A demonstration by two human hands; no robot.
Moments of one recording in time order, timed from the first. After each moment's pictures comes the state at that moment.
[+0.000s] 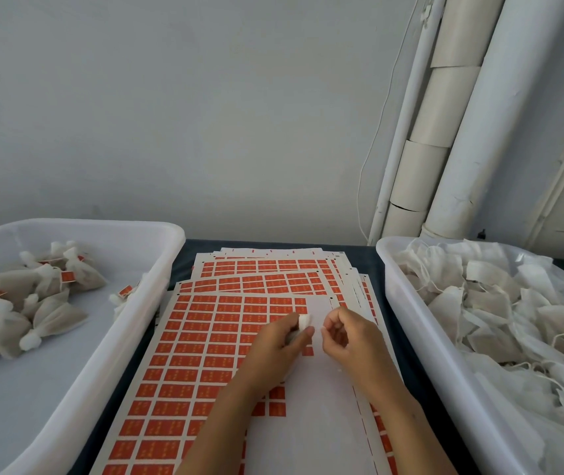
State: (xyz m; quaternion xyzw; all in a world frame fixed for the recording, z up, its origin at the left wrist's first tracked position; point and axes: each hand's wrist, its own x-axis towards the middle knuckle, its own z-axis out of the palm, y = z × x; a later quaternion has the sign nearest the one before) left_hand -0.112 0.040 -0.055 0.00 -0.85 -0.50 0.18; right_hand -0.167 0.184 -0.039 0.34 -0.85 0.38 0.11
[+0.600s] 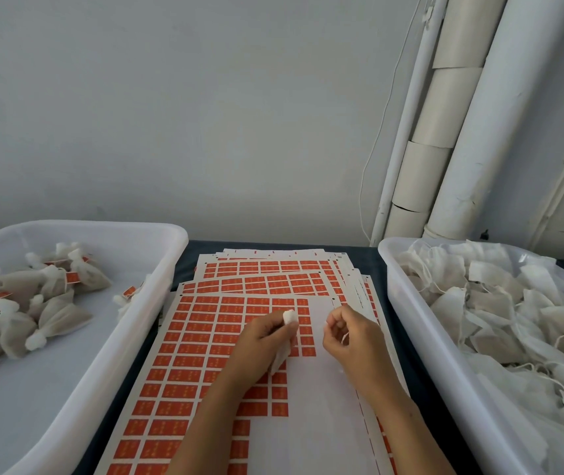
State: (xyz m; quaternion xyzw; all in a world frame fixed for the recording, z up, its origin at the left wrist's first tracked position) left_hand -0.102 0.023 -0.046 0.08 -0.79 -0.59 0.15; right_hand -0.164 0.180 -0.039 0.32 -0.85 0.40 0.12
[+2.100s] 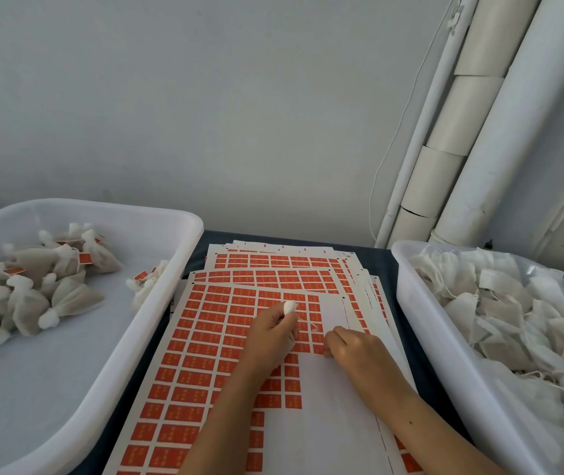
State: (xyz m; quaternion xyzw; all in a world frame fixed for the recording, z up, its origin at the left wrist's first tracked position) left_hand -0.104 0.023 -0.053 0.15 -0.73 -0.64 0.21; right_hand -0.149 0.177 -0.037 0.46 -0.88 0.03 0.12
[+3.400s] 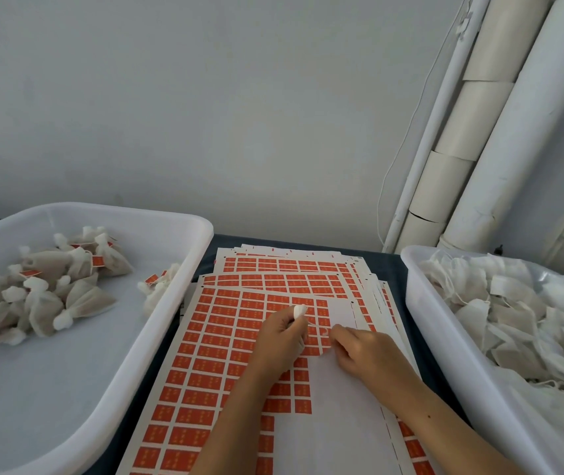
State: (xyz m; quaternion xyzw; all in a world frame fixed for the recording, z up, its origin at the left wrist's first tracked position) left_hand -0.106 0.021 -0.054 0.13 -0.72 -0.64 0.21; right_hand -0.159 0.176 -0.033 0.48 -0.86 0.10 0.12
